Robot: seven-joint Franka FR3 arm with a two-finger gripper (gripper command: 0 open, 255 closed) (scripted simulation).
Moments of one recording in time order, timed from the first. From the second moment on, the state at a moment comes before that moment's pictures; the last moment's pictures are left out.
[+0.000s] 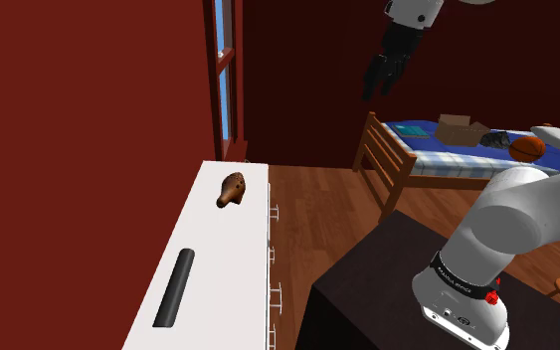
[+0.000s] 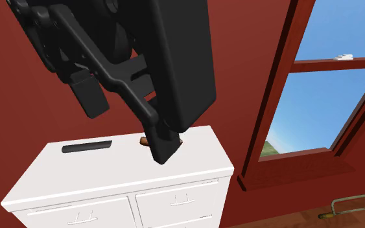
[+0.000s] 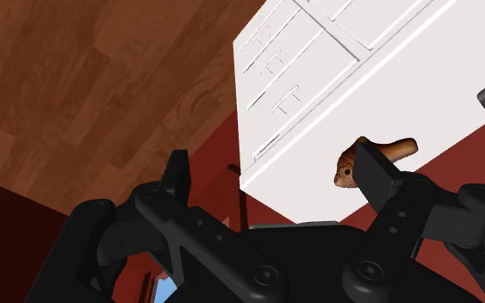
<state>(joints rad) -0.01 -0.78 0.01 -2.34 0.02 1.72 -0.03</state>
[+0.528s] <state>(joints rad) -0.01 -0.71 0.14 -2.42 0.08 1.87 0.18</state>
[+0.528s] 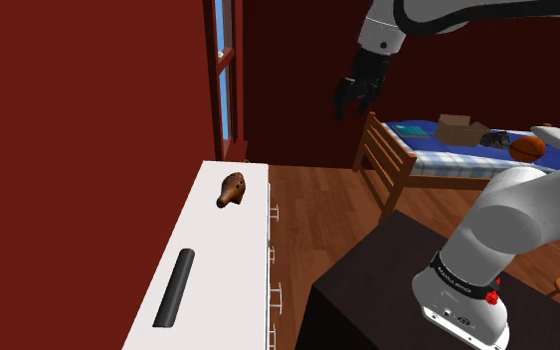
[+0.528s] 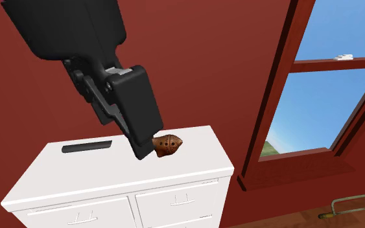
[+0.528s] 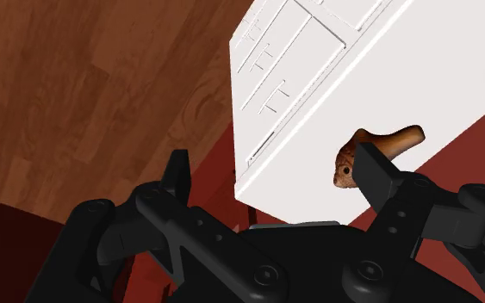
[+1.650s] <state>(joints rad) -0.10 -0.16 0.51 -2.30 -0.01 2.27 0.86</state>
